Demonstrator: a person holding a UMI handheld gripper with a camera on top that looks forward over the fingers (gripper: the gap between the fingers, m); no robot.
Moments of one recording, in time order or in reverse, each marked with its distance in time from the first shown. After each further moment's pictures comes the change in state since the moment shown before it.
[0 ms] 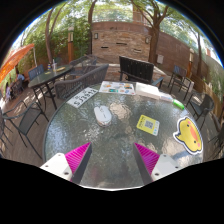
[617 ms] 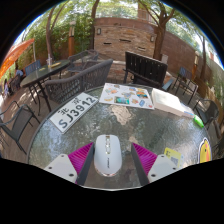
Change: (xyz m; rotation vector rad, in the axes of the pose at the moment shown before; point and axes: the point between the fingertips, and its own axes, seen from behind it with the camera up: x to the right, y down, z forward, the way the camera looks) arm -0.025 -0.082 0.172 -0.029 0.005 -0.042
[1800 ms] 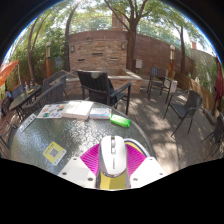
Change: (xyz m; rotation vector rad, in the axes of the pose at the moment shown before) arm 0.396 0.035 -0.119 0.145 0.116 0.163
